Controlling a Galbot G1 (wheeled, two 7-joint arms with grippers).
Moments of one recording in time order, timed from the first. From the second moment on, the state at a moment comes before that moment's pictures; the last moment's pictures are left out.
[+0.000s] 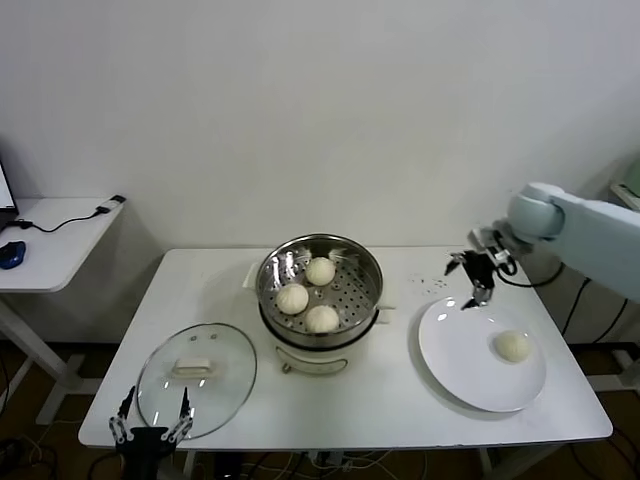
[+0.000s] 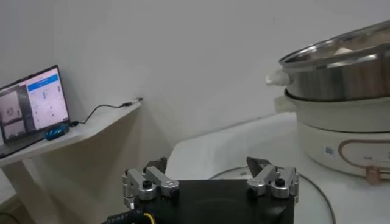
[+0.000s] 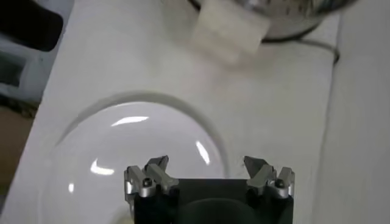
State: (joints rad) left arm 1.86 -1.55 -0.69 -2.09 0.19 -0.06 -0.08; right arm 0.42 0.63 -1.26 1.22 0.23 -0.08 -1.07
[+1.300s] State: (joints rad) left arm 1.85 -1.57 -0.69 -2.06 0.23 -0.06 -0.08; right arm -0.02 0.64 -0.85 0.93 -0.07 -0.10 -1.11
